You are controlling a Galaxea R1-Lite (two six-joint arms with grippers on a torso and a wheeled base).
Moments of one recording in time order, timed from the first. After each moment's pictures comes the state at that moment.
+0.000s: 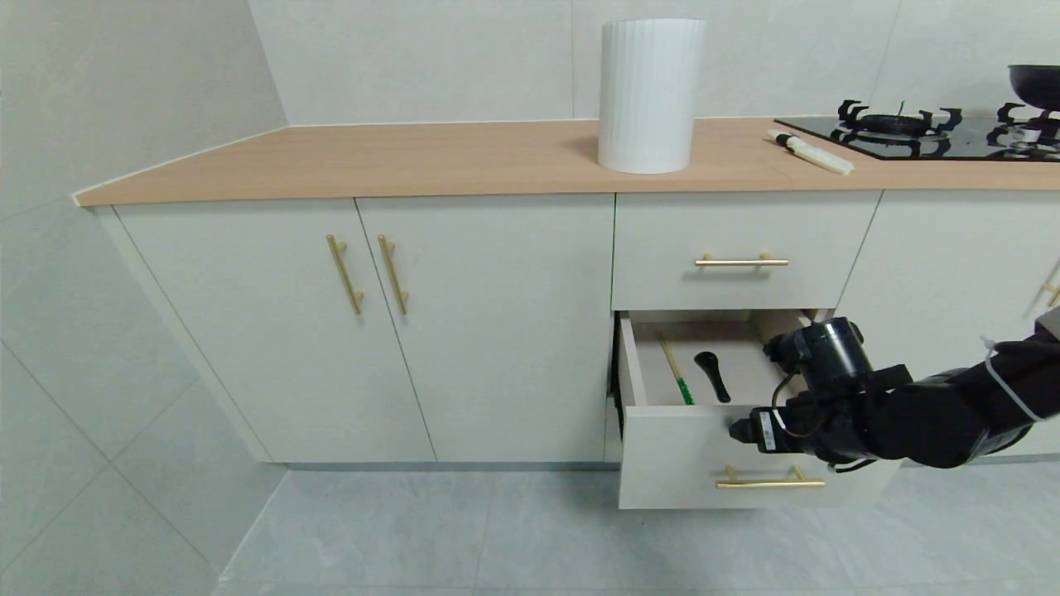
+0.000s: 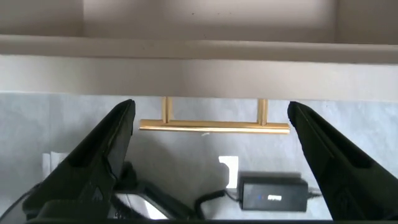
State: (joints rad) left arm 0.00 0.00 0.00 0.00 0.03 0.00; right arm 0.33 1.98 -0.91 -0.26 -0.23 0.22
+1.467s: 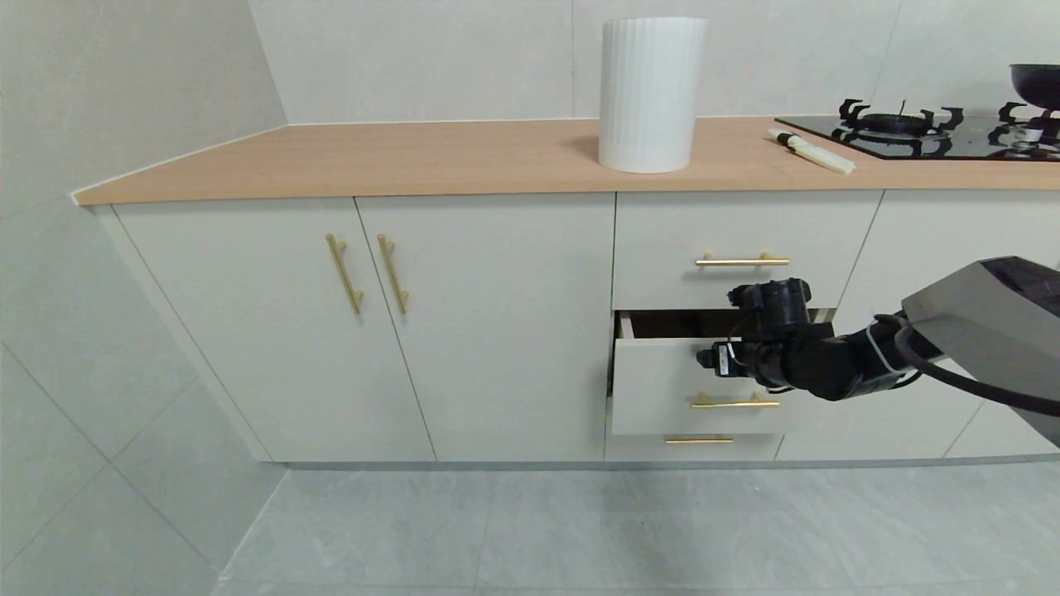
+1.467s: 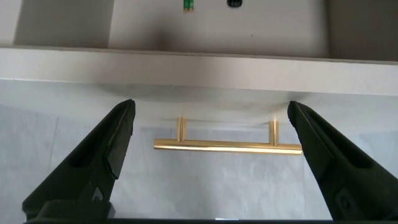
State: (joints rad) left arm 0.00 0.00 0.00 0.00 0.03 0.00; right arm 0.25 2.31 -1.38 -0.37 -0.21 0.12
